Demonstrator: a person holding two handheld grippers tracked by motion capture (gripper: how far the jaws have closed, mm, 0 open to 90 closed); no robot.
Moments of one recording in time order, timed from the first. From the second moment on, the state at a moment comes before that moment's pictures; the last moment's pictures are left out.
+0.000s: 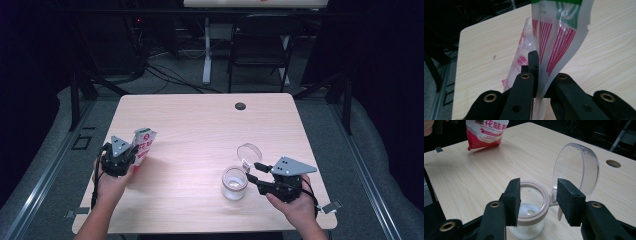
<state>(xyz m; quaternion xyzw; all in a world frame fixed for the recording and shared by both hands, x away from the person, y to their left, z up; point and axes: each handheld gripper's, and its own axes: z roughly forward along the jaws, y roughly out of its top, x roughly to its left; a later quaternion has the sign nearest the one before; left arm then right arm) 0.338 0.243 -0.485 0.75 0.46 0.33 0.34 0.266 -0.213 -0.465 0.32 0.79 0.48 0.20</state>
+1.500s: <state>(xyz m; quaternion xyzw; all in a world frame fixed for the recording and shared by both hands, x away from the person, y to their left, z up) 0.332 0.234 -0.441 0.75 0.44 0.32 0.38 0.266 -0.220 -0.457 0.32 0.78 0.48 0.22</state>
